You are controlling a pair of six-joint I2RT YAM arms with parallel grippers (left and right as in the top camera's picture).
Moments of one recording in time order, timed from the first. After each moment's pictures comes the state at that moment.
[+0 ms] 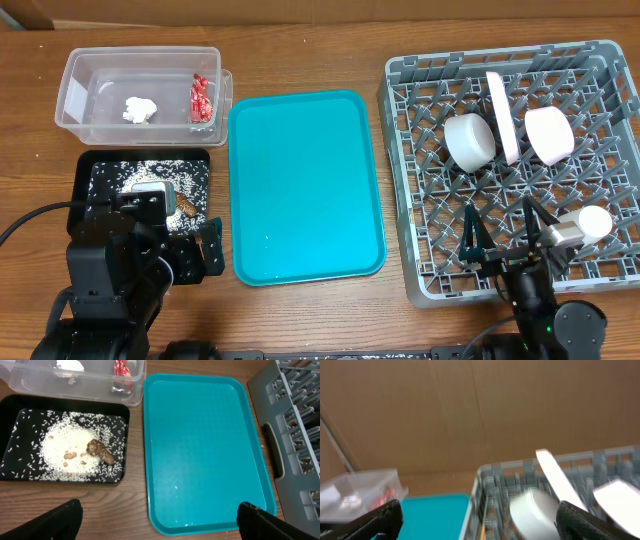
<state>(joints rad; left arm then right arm) -0.01 0.72 1.13 -1.18 0.09 -0.15 0.04 0.02 0.29 -0.20 -0.17 0.23</state>
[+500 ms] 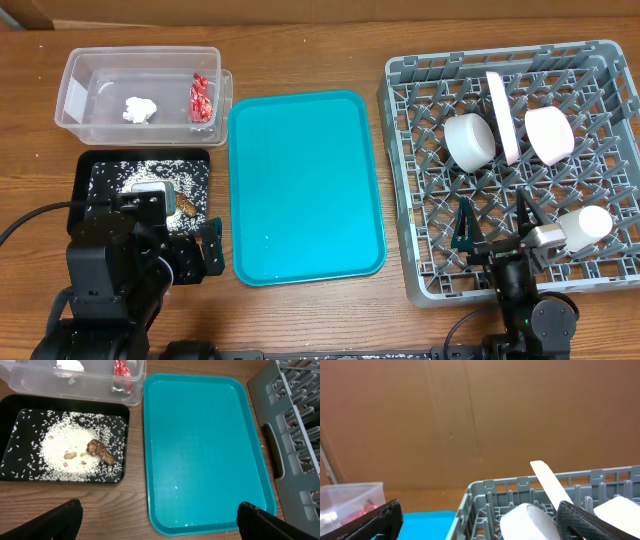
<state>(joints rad) -0.01 0.72 1.13 -1.18 0.09 -0.15 0.04 0.01 0.02 0.18 -0.13 0.19</state>
